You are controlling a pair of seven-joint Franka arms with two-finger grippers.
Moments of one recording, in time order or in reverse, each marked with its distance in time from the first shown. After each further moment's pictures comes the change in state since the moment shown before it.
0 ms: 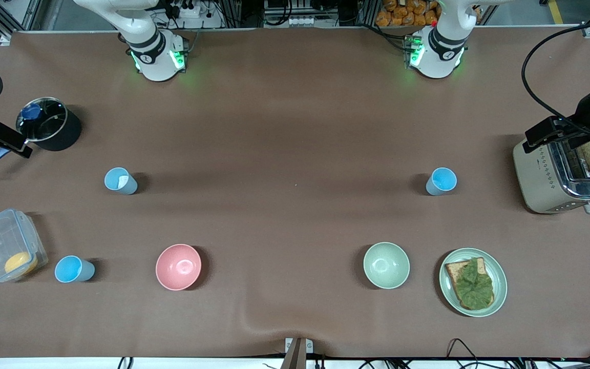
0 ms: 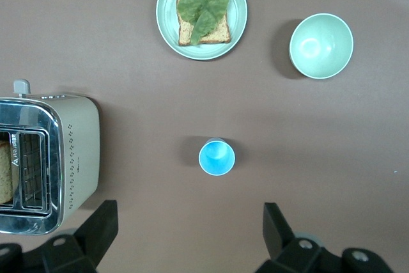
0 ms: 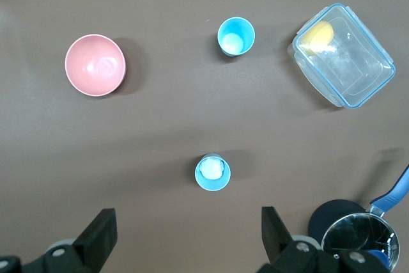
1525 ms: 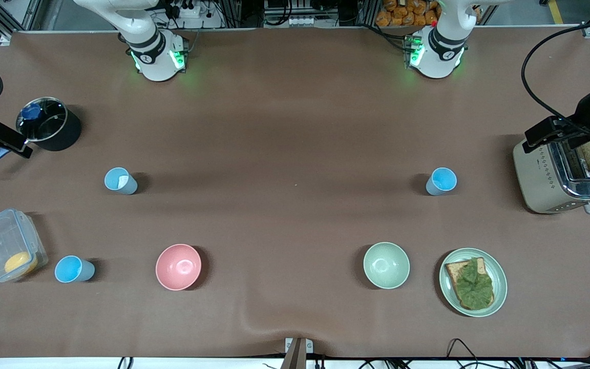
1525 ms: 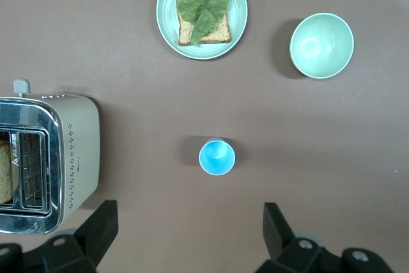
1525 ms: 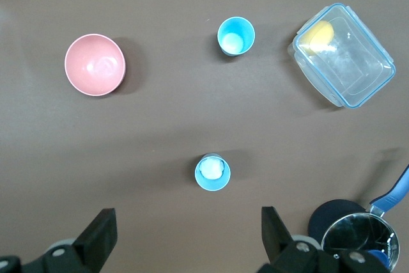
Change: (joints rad) left arm 0.000 0.000 0.000 -0.002 0.000 -0.001 0.000; right arm 0.000 0.001 0.000 0.000 0.000 0.000 -0.001
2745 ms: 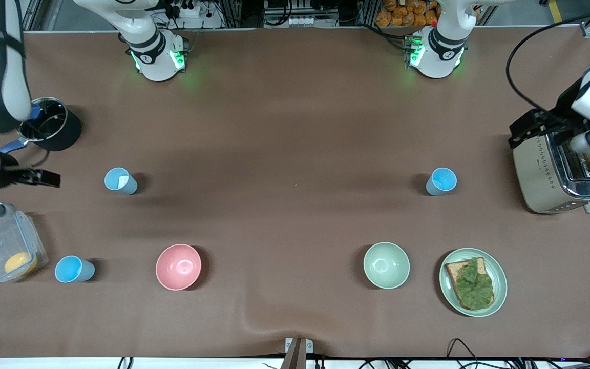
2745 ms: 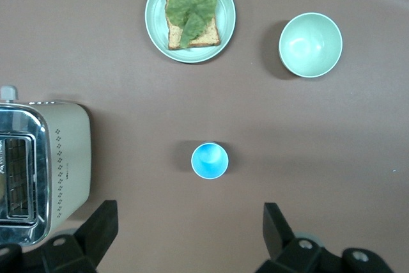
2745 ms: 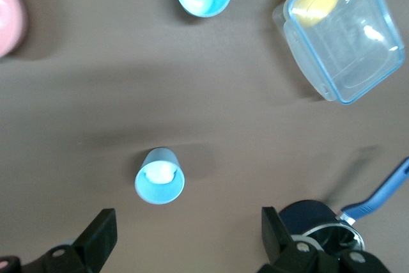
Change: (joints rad) left arm -0.021 -0.111 -0.001 -0.166 0.000 0.112 0.001; right arm -0.017 0.225 -0.006 -0.099 -0.139 0.119 -0.056
